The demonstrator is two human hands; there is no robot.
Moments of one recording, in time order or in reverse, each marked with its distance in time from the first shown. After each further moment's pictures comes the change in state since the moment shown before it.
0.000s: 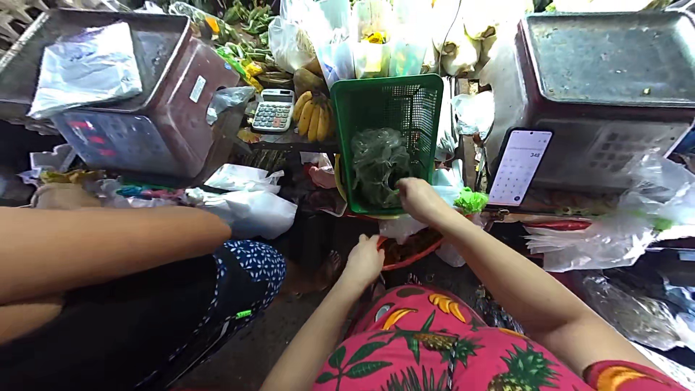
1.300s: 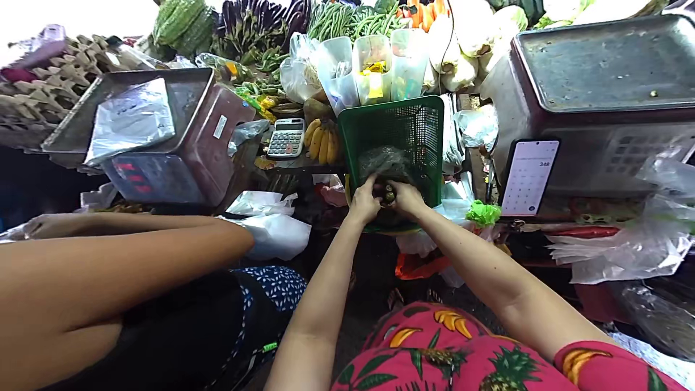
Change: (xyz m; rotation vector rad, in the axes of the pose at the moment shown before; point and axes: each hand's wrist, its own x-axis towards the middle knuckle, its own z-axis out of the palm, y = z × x) left_hand 0.117 0.004 -0.102 -0.167 0.372 0.311; right_hand 0.089 0.013 0.044 0.142 0.108 0.002
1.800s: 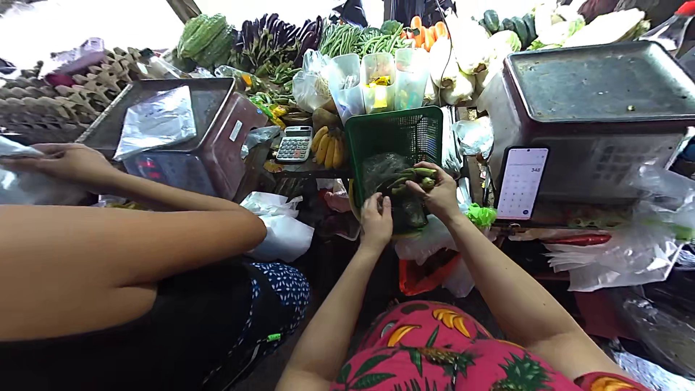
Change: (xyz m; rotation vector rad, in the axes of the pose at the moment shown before) left_hand -0.067 0.041 0.023 -0.334 0.277 -0.072; right_hand -0.057 0.009 -0.052 0.574 0.608 -0.292
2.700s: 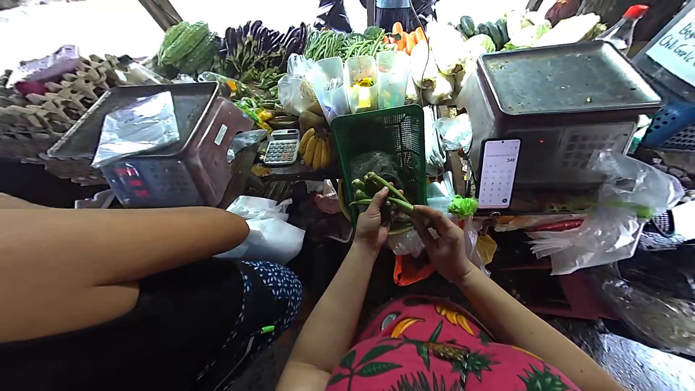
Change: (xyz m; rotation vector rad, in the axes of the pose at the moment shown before) left_hand -0.020 0.041 0.010 -1.236 -0.091 -0.277; right_hand -0.117 -0.029 -0.024 0.011 0.029 -0.361
